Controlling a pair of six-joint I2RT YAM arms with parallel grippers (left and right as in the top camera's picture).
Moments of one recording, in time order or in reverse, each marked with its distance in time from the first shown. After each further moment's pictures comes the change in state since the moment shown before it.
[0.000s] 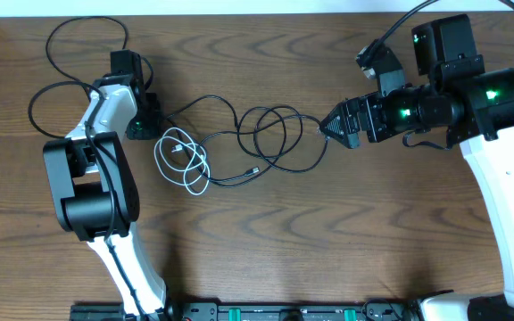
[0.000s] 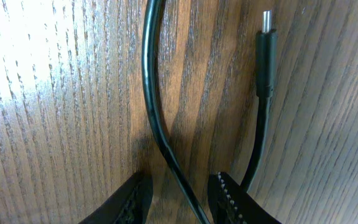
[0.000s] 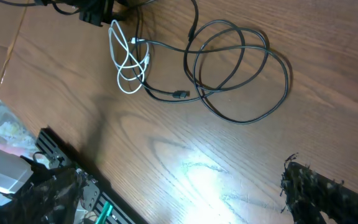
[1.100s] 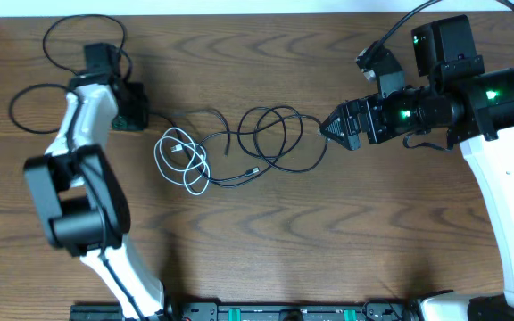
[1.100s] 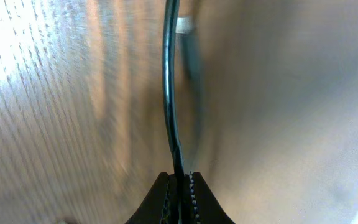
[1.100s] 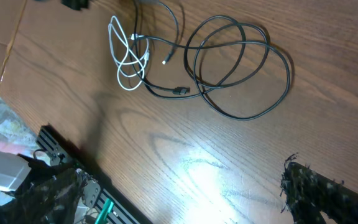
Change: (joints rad) left arm 0.071 -0.096 0.016 0.008 0.166 0.135; right arm 0.000 0.000 0.000 -0.015 0.000 -0.002
